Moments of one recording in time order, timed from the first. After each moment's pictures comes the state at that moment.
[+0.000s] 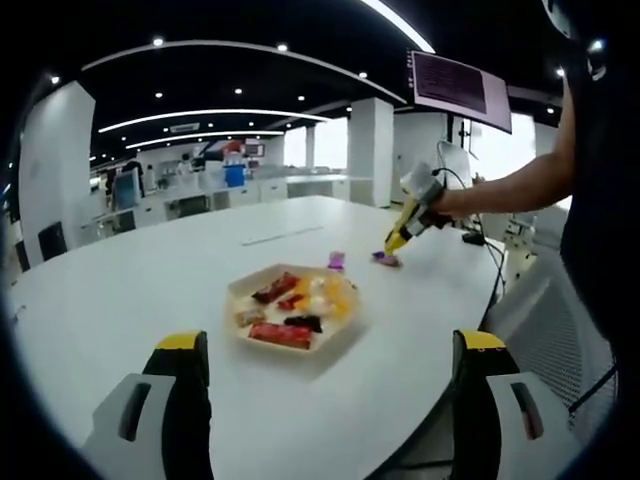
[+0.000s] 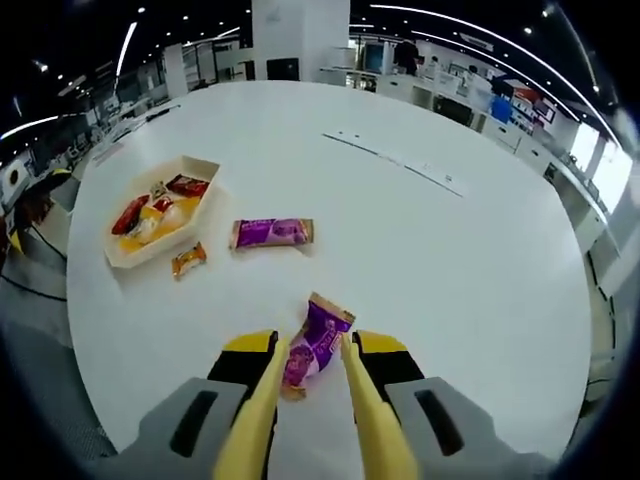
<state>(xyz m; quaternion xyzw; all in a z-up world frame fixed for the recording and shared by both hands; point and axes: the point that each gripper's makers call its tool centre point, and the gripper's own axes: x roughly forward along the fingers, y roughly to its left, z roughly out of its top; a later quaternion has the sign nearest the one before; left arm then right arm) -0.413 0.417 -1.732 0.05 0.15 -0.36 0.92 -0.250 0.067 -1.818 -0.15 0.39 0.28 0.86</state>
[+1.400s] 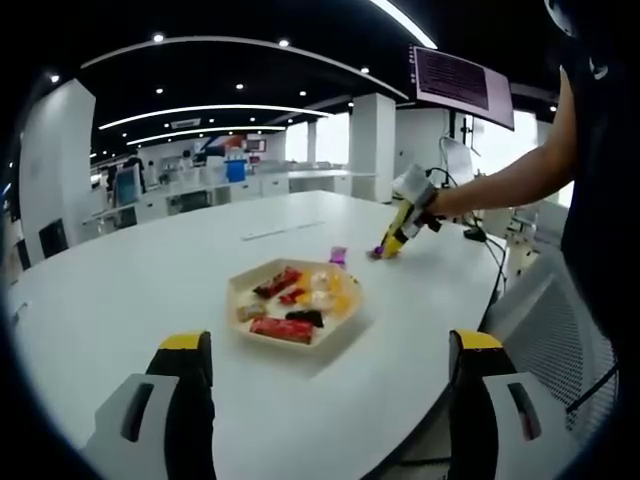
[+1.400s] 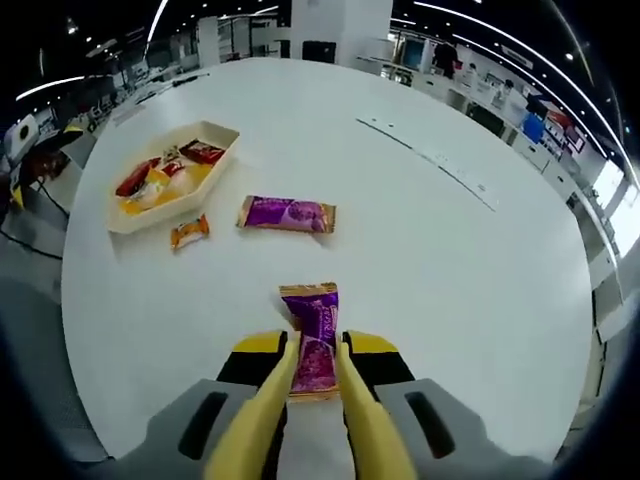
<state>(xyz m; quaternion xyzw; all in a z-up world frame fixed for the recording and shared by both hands) -0.413 0.419 -1.736 0.05 0.16 -0.36 0.92 -0.243 0.077 -1.838 -0.21 0.40 0.33 0.83</state>
